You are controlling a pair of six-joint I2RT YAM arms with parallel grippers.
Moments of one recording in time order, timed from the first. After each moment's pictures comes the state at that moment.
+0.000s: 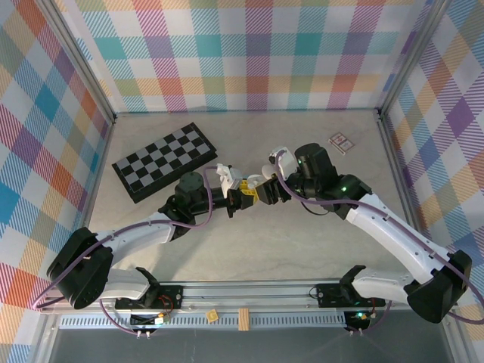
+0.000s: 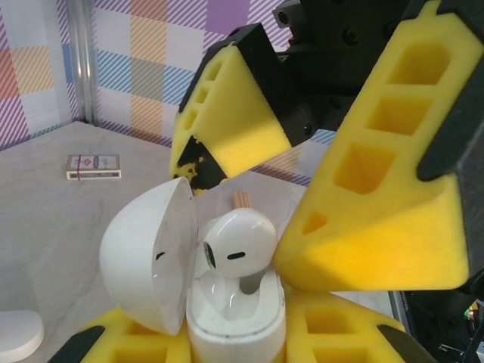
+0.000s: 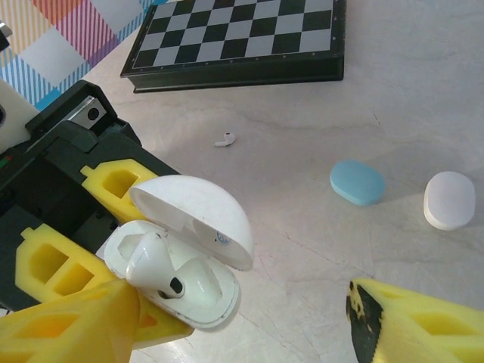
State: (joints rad) left arm -0.69 1.30 0.64 0.60 0.60 -0.11; right arm 0.69 1.16 1.12 -0.60 -0.24 0.12
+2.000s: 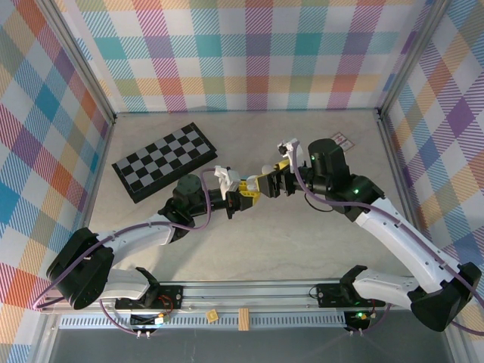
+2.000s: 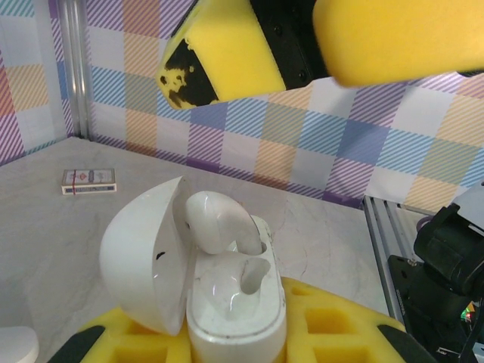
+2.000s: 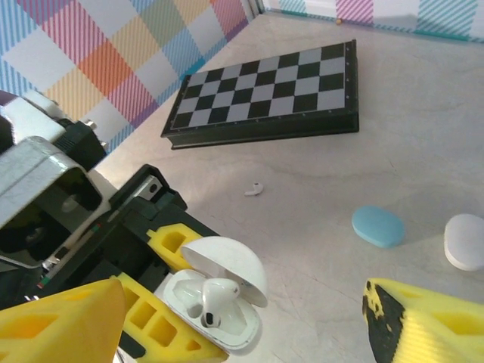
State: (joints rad) left arm -0.69 1.30 0.60 0.68 0.62 -0.11; right arm 0.65 1.10 1.14 -0.53 -0.32 0.21
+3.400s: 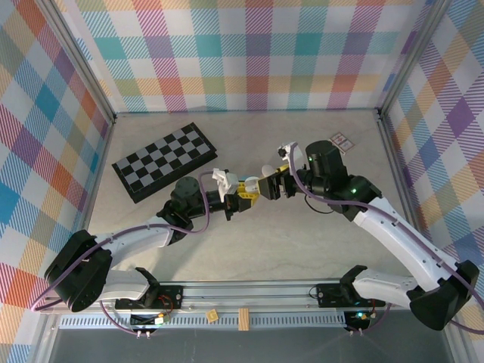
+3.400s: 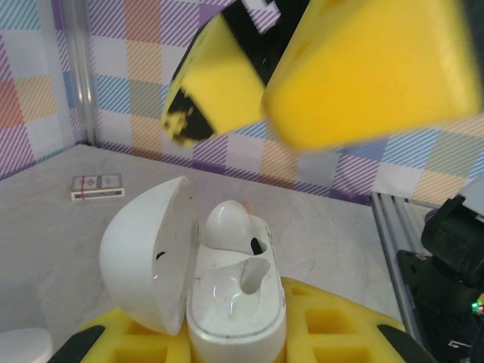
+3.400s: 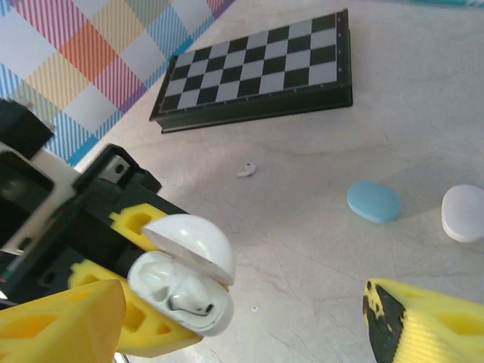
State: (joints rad) left arm -0.69 1.28 0.57 0.70 0.60 -0.06; right arm 0.65 1.11 1.13 -0.56 -0.32 0.22
